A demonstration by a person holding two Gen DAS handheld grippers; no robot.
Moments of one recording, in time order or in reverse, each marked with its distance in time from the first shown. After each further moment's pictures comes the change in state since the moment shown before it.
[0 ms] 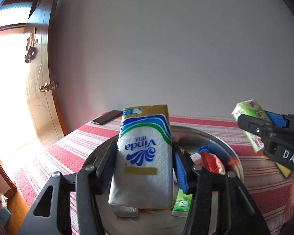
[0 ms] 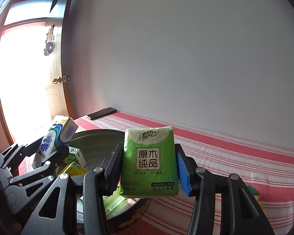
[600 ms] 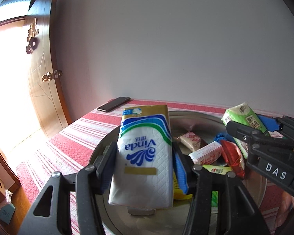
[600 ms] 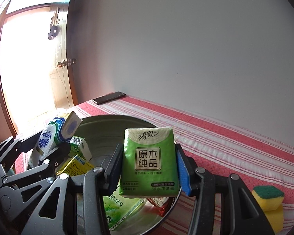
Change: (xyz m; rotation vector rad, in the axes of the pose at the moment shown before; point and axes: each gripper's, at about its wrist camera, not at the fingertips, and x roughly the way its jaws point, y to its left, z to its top) left arm 0.026 0.019 -0.008 -0.001 0.097 0.033; right arm 0.040 0.032 -0.008 -0.047 0.104 0.023
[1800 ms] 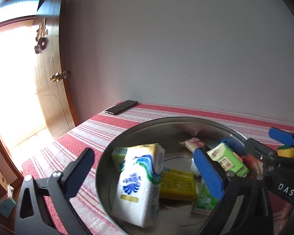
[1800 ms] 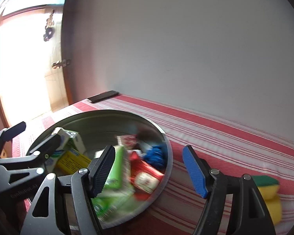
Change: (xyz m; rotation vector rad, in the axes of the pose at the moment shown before) left arm -0.014 -0.004 0.006 -0.035 -0.039 0.049; right arm -0.028 -0.026 -0.022 0.045 -0.020 -0.065
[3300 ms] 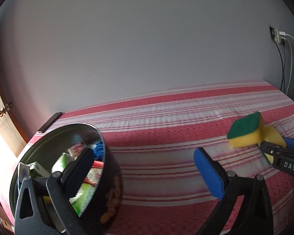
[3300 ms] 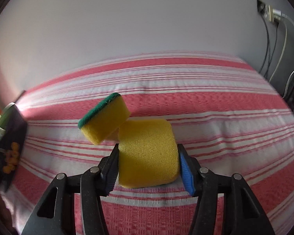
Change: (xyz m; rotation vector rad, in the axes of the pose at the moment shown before) left arm -0.009 -0.210 -0.011 0.312 0.098 -0.283; right arm -0.068 -0.219 -0.095 0.410 0.275 -0.309
